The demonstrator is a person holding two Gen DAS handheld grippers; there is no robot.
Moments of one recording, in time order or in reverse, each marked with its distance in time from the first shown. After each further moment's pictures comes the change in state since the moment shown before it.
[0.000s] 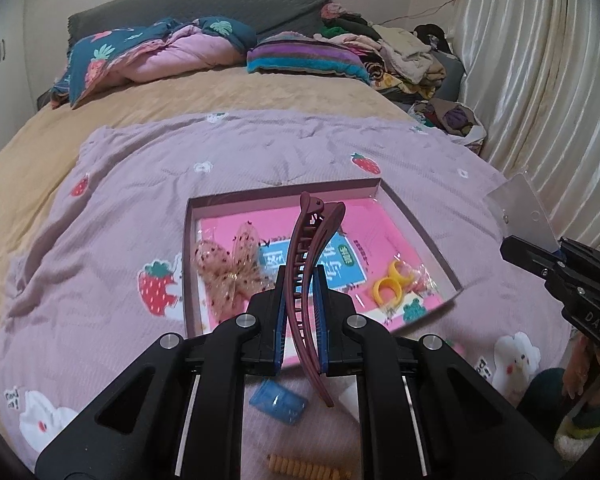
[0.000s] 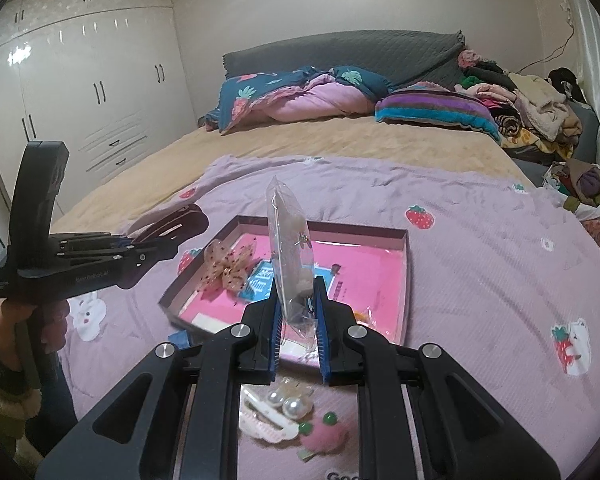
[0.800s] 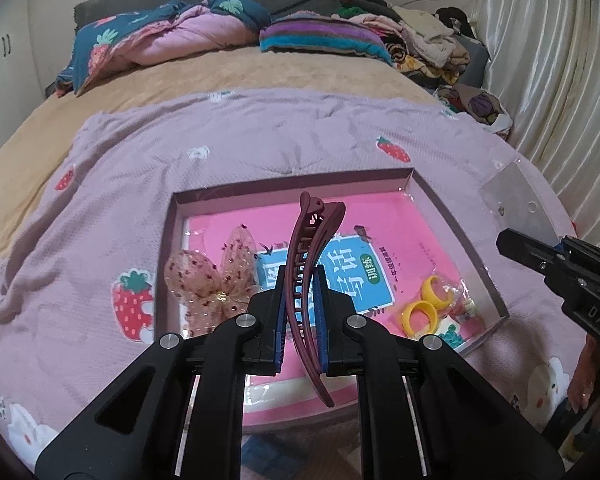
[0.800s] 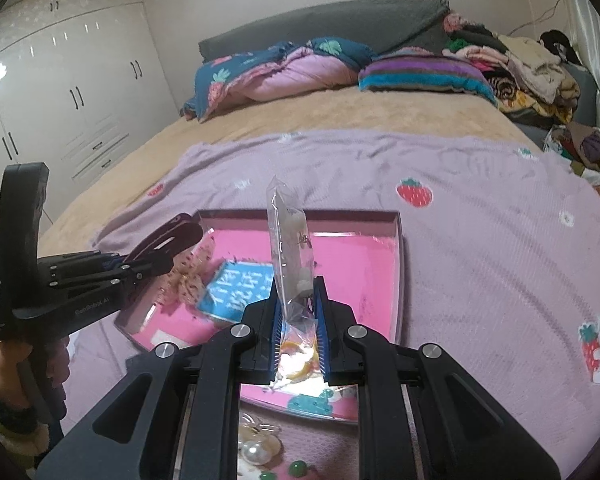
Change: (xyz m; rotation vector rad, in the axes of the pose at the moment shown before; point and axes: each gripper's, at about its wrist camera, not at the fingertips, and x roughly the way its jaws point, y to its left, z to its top) left arm 0.074 -0.006 0.013 -0.021 0.070 0.067; right arm 0.074 -0.046 0.002 0.093 0.090 0.000
